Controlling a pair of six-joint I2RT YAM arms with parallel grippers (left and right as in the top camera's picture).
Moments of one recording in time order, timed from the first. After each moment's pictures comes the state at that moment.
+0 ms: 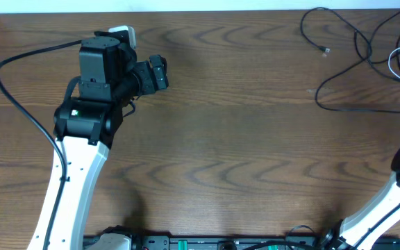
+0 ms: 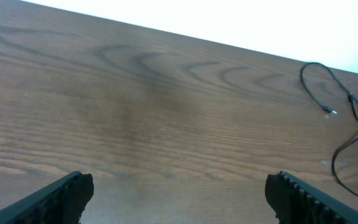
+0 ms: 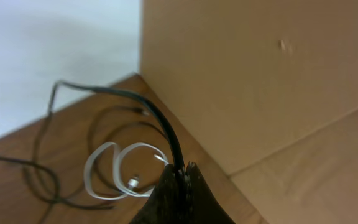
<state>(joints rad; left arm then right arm) -0.15 1.31 1.33 -0.68 0.10 -0.31 -0.53 2.15 2.80 -1.20 0.28 -0.05</state>
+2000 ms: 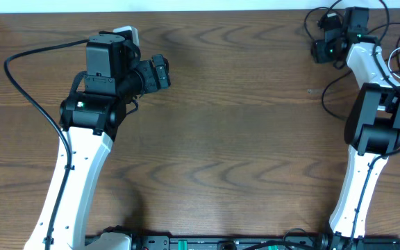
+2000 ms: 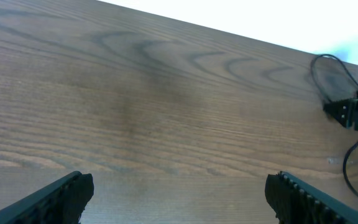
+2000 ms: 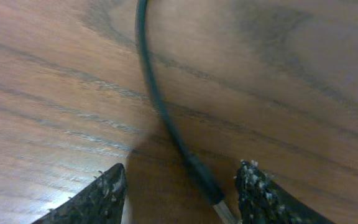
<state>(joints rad) -0.15 1.36 1.33 -0.68 0.11 -0.33 -0.14 2.48 2.00 -0.51 -0.18 -0.32</state>
